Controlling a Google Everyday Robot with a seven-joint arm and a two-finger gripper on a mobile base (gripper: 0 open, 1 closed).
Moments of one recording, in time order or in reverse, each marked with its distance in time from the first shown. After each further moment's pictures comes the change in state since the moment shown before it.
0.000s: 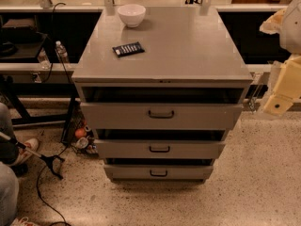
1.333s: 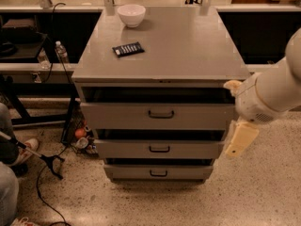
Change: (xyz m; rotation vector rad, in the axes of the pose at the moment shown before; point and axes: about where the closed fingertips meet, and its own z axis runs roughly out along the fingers) arm 0.015 0.036 0.160 -0.059 -0.111 -0.052
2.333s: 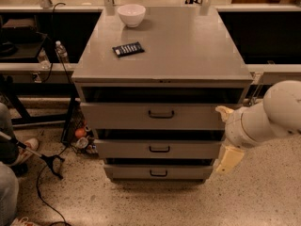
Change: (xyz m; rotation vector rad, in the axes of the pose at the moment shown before) arm 0.036 0.020 0.096 0.011 -0.046 -0.014
